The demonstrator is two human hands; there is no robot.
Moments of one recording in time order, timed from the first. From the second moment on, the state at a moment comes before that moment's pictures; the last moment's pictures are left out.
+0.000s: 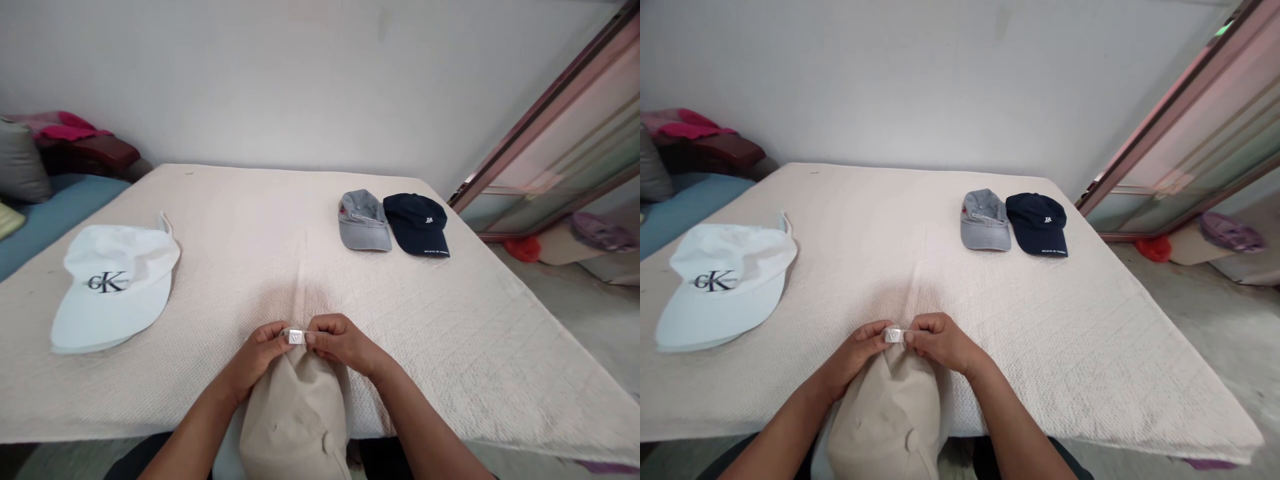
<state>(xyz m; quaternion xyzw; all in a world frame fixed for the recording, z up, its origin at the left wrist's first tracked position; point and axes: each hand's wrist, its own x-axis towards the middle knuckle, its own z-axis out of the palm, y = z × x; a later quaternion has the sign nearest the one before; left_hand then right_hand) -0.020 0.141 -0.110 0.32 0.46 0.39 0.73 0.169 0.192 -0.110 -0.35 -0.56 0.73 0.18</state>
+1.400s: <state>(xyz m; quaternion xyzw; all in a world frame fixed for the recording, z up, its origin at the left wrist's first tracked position) -0.021 0.139 -0.119 0.27 0.47 0.42 0.73 0.166 0.188 -0.114 -0.30 -0.41 0.82 0.26</state>
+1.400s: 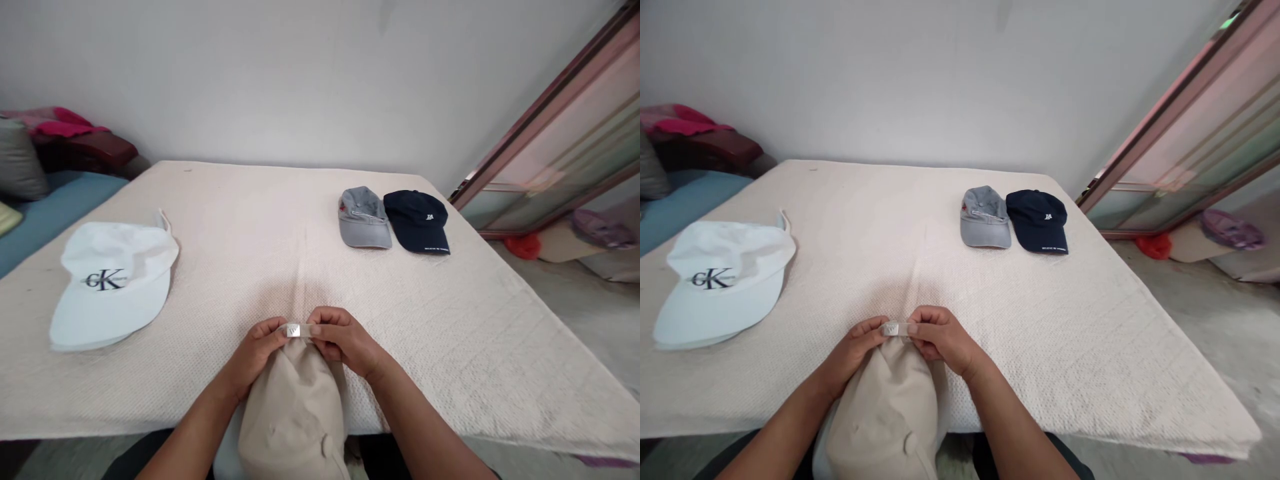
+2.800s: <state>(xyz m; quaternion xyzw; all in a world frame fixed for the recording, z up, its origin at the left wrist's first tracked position) -0.019 0.134 -0.116 0.25 0.52 0.41 0.71 0.168 0.186 -0.110 -0.34 -0.41 0.81 0.24</state>
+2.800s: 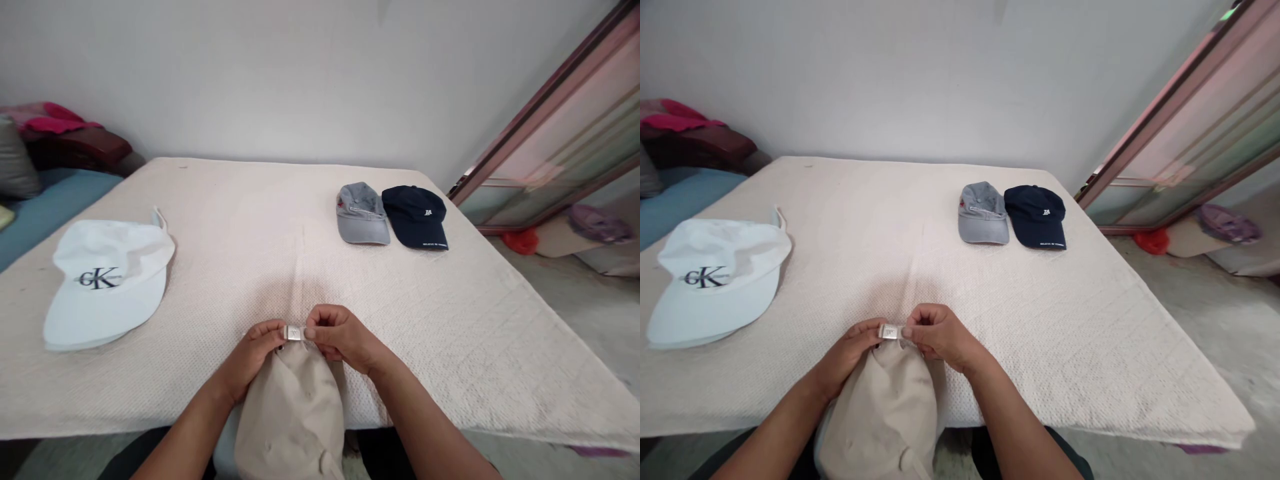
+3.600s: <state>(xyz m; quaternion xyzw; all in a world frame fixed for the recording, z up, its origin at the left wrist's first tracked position) -0.018 0.134 -0.112 0.19 0.49 0.43 0.74 0.171 0.187 -0.110 -0.31 -0.42 0.83 0.20</state>
